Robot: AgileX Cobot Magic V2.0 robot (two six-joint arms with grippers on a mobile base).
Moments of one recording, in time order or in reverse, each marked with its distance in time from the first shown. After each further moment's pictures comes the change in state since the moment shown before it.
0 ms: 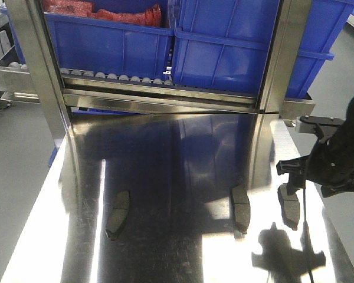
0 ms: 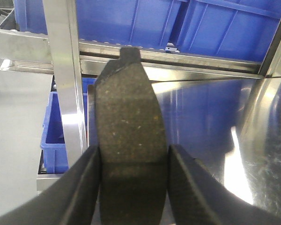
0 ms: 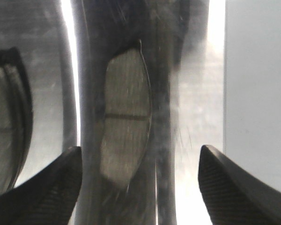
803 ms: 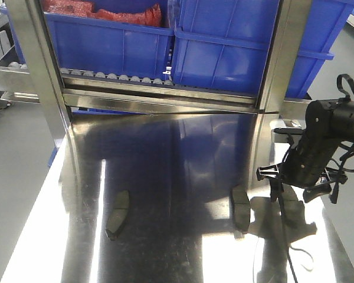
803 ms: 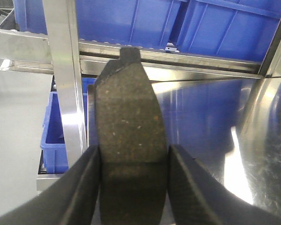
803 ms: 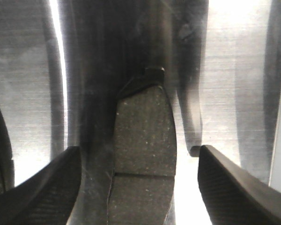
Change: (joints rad) left arm 0.000 0.000 0.000 0.000 0.000 0.000; right arm 0.059 0.213 -0.147 -0.055 0.058 0.087
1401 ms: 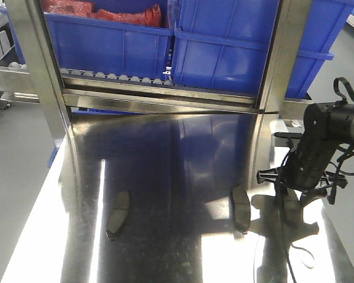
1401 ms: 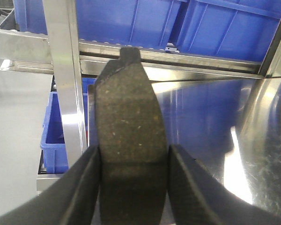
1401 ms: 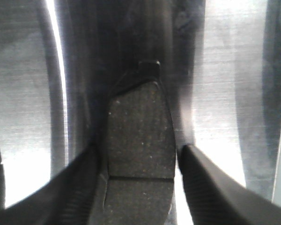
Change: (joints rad) left arm 0.000 0.000 0.000 0.000 0.000 0.000; right arm 0.000 0.021 0.000 -0.006 0.015 0.021
